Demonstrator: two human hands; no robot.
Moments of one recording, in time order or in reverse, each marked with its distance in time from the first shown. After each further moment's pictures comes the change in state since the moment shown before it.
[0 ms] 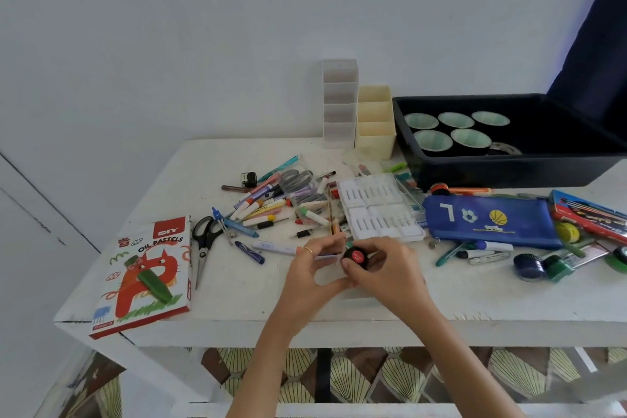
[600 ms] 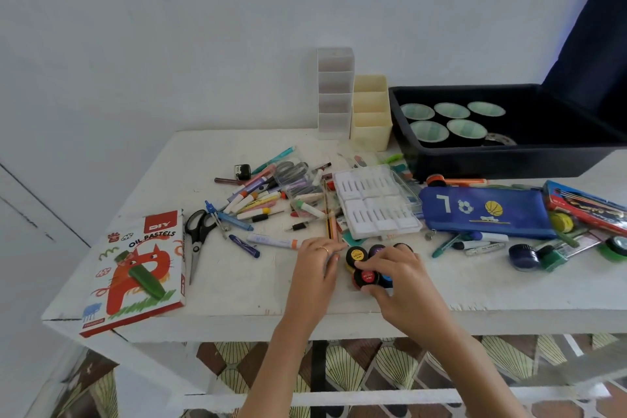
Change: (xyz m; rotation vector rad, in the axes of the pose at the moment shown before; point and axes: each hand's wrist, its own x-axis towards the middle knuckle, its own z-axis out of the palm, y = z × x) left_hand 0.010 -0.018 0.016 0.593 0.119 0.149; right_hand -0.025 0.027 -0.010 -0.374 -0.110 -0.239
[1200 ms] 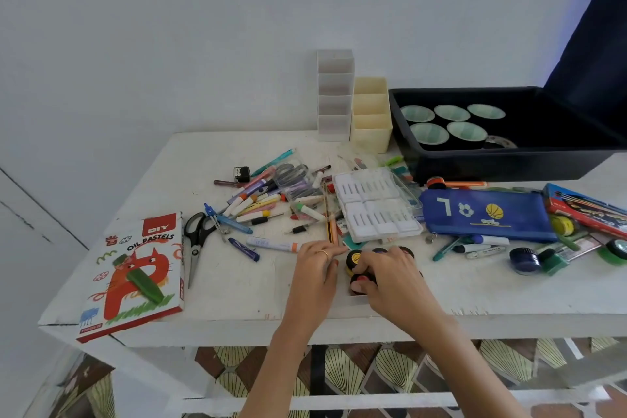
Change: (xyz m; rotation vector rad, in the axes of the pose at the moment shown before) left_hand 0.002 -0.002 0.001 0.022 0.008 0.018; right_hand 0.020 -0.024 -0.008 -0.178 -0.207 0.126
